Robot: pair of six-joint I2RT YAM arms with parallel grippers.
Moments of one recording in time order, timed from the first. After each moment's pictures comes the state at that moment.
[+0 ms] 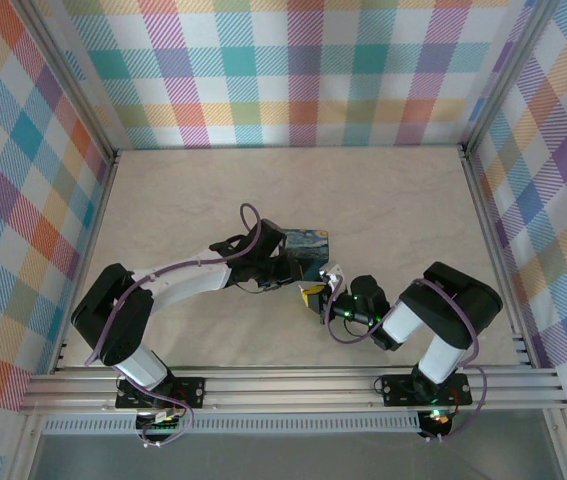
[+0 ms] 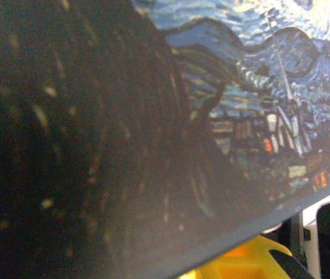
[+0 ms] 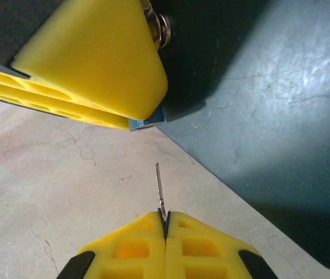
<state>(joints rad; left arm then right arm) -0.76 1.60 0.99 -0.33 0.27 -0.96 0.73 1.69 0.19 1.13 -0.31 0.32</state>
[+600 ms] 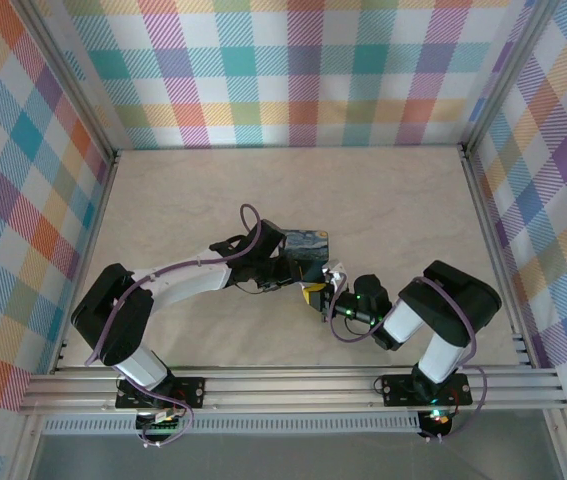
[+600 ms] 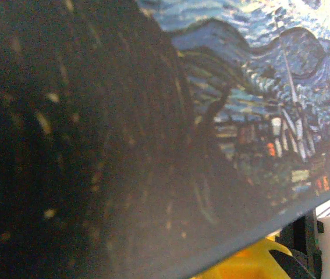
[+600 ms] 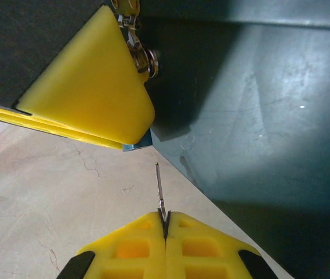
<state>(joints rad) -0.76 1.60 0.99 -0.34 0.28 -0.96 0.71 1.71 0.19 1.20 -0.34 0.35</state>
